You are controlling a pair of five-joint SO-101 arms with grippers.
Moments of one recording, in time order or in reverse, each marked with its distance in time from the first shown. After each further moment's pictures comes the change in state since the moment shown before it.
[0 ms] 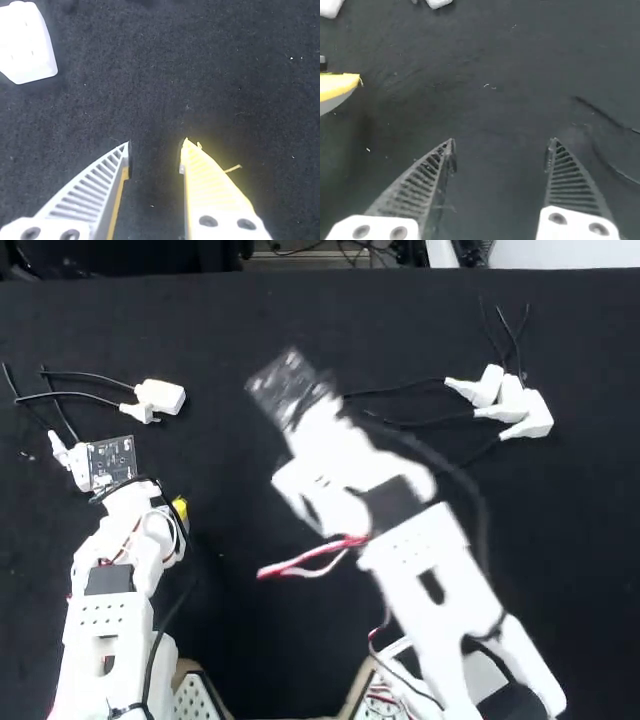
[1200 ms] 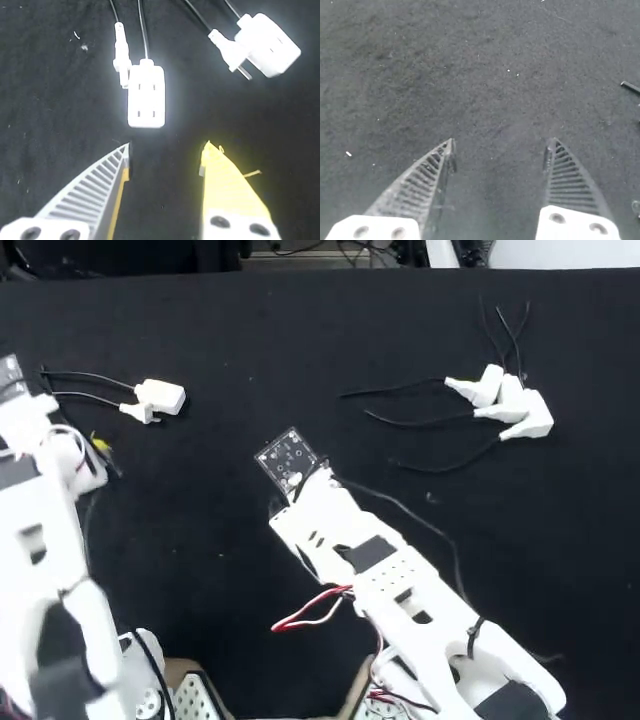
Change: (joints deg) left arm -19.2 38.3 -49.8 22.4 -1.6; right arm -1.2 -0.1 28.9 -34.1 -1.4
